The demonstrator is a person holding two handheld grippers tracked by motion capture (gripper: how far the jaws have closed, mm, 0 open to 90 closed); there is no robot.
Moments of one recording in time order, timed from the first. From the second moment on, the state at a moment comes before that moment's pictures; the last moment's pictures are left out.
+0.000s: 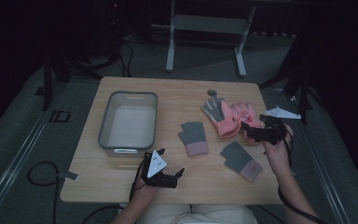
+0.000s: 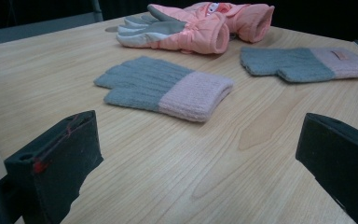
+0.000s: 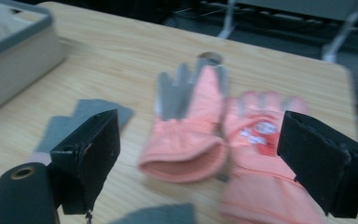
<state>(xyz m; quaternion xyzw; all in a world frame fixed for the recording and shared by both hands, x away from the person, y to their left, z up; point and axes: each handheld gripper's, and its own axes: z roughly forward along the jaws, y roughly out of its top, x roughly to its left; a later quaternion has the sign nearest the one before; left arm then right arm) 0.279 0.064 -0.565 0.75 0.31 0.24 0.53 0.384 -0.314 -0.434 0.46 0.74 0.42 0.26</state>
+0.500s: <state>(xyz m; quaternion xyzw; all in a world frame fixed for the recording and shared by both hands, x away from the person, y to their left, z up) 0.279 0.064 -0.565 0.75 0.31 0.23 0.53 0.396 -0.235 -0.458 0.36 0.81 0.43 0.19</state>
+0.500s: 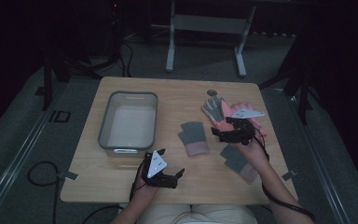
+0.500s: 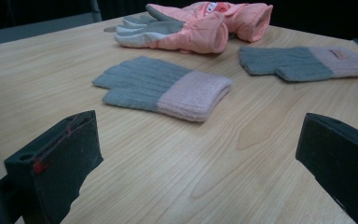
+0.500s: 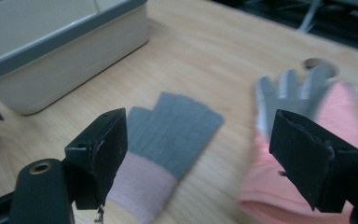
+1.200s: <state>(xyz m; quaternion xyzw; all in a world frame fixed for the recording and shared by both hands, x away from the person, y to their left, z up) 0.279 0.064 -0.565 0.75 0.31 0.23 0.53 0.437 -0.173 -0.516 0.31 0.87 0.37 0.14</state>
